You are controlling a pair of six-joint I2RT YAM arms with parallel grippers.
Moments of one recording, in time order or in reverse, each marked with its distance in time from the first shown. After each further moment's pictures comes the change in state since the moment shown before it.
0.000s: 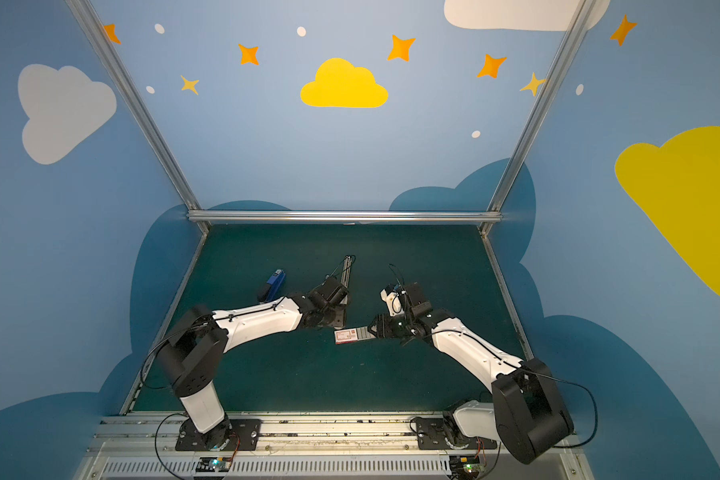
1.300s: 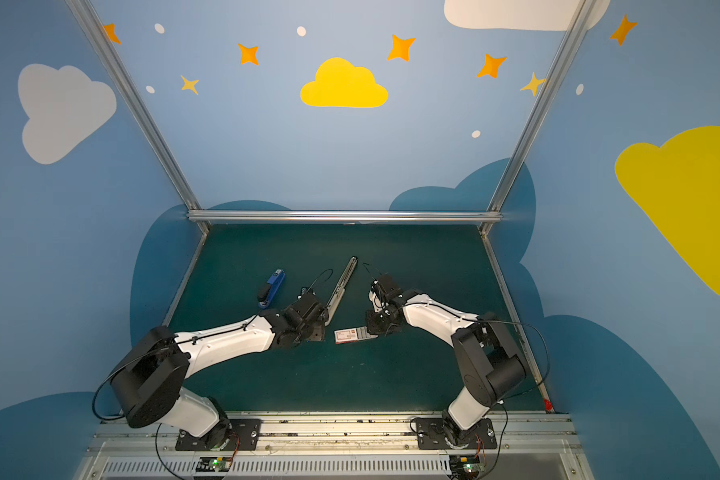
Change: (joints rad) left arm 0.015 -0.278 -0.328 0.043 -0.058 -0.041; right arm 0.101 0.344 0.252 -0.171 0.178 0.002
